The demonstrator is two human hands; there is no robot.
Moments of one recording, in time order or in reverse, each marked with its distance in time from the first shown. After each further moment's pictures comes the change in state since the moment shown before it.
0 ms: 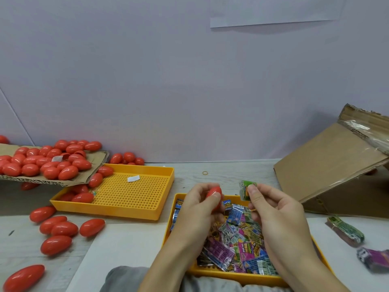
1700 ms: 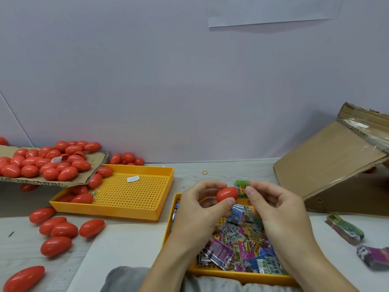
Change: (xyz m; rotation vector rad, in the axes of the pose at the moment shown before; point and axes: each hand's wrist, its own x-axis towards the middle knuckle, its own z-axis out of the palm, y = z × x) left_hand -0.005 0.004 -0.002 0.206 -0.065 0.167; right_hand 0.006 0.000 -0.012 -0.248 -0.081 -0.119
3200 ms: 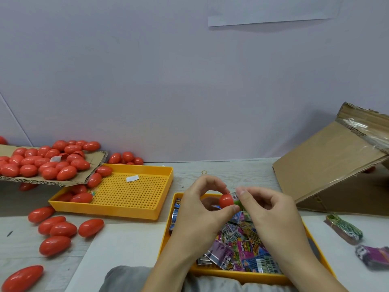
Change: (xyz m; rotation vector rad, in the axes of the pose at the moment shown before) left_hand -0.003 0.007 0.002 0.149 -0.058 0.128; right_hand -0.008 -0.009 0.006 -0.108 -0.050 -0.057
